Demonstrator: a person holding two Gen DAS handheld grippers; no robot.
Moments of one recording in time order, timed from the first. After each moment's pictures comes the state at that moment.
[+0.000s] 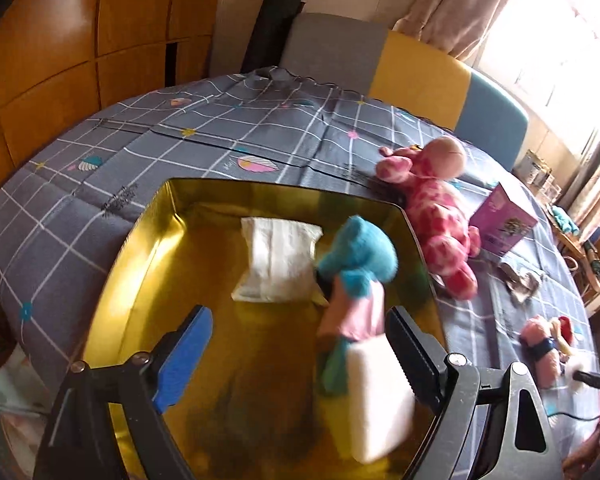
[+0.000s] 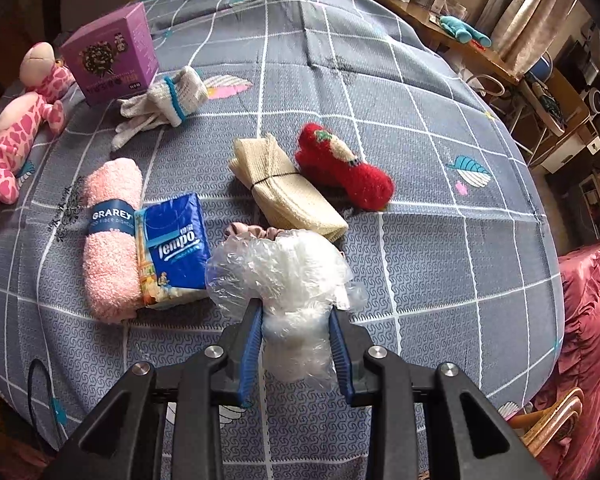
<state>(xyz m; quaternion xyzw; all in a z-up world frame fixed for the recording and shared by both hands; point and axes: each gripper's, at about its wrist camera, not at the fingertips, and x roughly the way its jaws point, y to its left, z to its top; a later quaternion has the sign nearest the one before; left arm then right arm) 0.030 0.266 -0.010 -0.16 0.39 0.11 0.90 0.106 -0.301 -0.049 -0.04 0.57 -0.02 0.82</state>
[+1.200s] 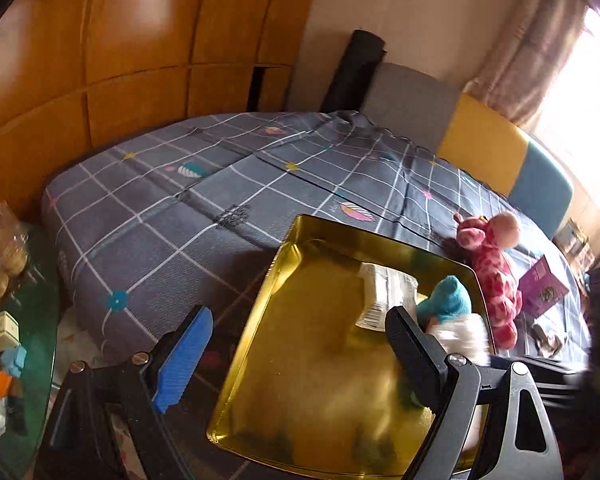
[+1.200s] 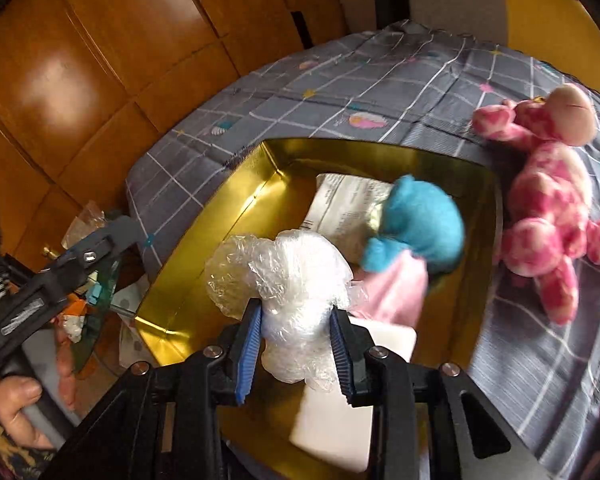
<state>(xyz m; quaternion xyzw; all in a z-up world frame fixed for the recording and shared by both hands) -0.046 0.337 0.016 -0.20 0.33 0.22 0.90 0.076 0.167 -0.021 -0.08 0.49 0.43 0.75</state>
